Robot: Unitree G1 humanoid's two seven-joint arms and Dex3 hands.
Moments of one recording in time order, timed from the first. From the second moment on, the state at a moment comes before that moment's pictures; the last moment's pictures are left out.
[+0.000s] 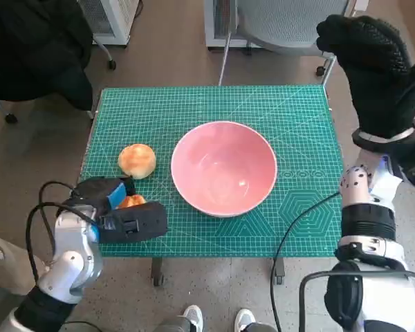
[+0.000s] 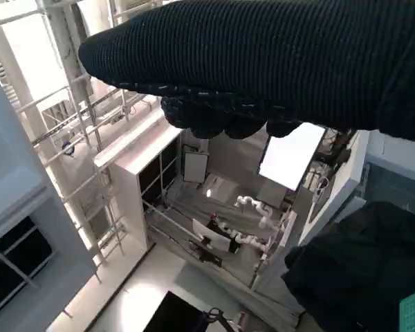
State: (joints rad) left arm -0.33 0.65 -0.35 -0.14 1.02 0.62 -0.67; right arm -1.05 -0.23 -0.39 0.98 0.47 -0.76 0.91
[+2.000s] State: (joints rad) left arm -0.65 0.60 -0.22 -0.40 1.06 0.42 -0.78; right arm -1.05 -0.27 -0.39 1.01 0.47 -0.73 0.90
